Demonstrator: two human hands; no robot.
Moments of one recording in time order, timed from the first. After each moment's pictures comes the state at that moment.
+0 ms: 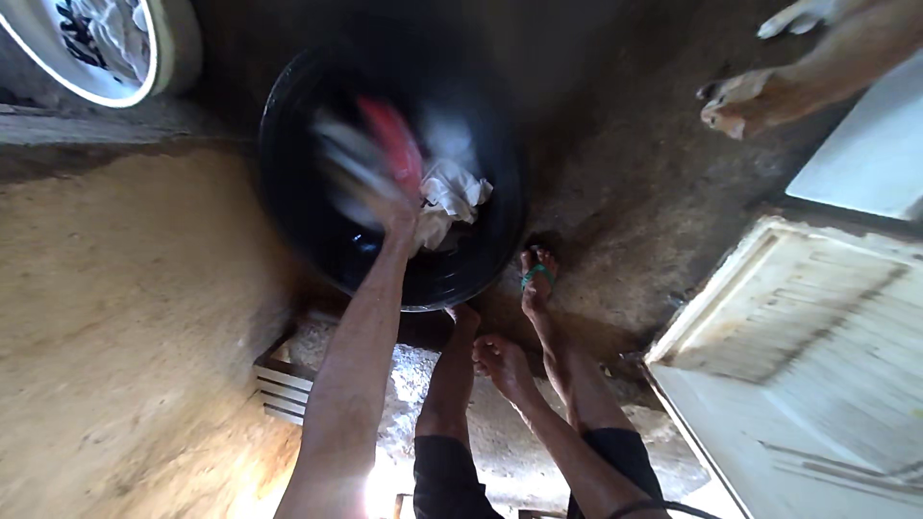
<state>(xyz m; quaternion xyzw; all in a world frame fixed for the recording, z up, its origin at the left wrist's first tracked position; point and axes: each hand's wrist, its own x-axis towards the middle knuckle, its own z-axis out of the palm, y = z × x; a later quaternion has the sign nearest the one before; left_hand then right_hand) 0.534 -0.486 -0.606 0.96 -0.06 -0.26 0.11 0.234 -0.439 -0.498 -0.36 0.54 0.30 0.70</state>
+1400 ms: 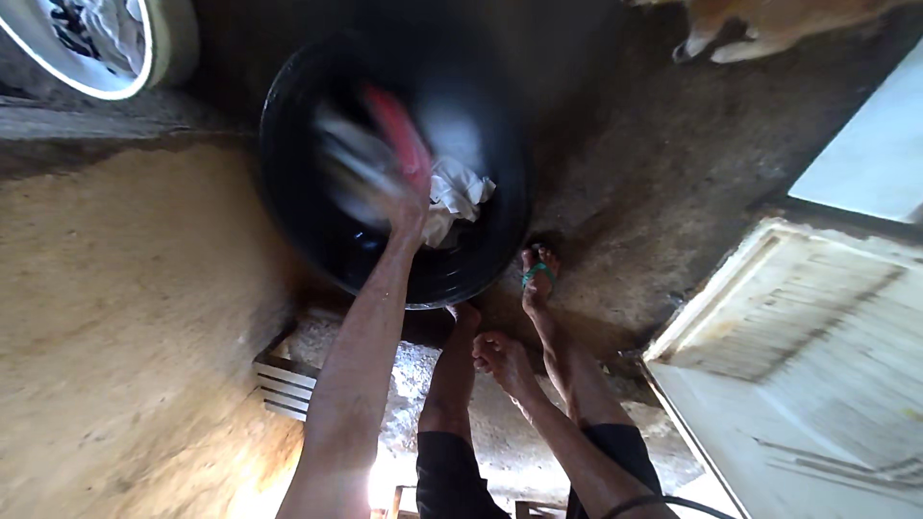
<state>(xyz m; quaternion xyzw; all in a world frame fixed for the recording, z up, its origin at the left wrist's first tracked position) 0.530 -0.507 -0.584 0.95 -0.07 -0.29 0.11 0.241 -0.442 -0.497 -0.33 0.56 0.29 0.71</state>
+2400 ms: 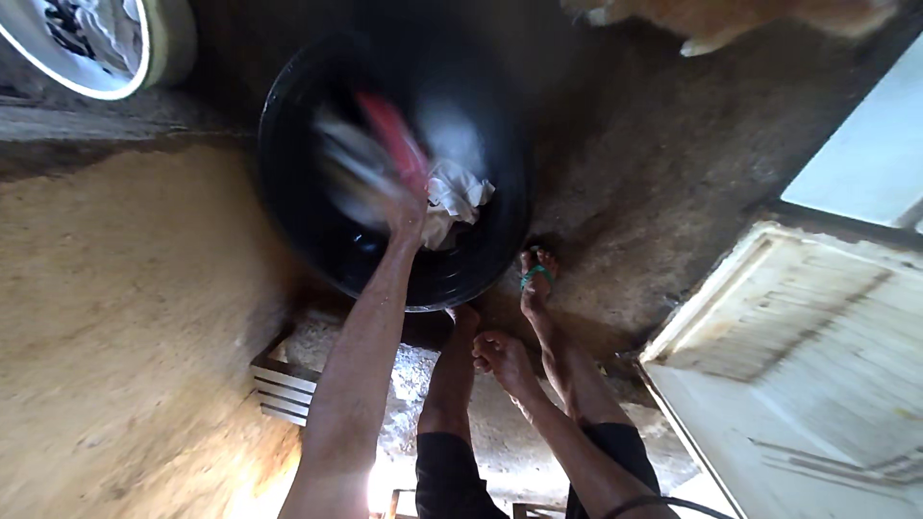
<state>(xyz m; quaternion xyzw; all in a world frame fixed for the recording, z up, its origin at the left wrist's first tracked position) 0.532 -0.500 -0.585 0.95 -0.06 -0.28 0.14 0.248 -0.446 -0.498 -0.31 0.57 0.28 0.71</state>
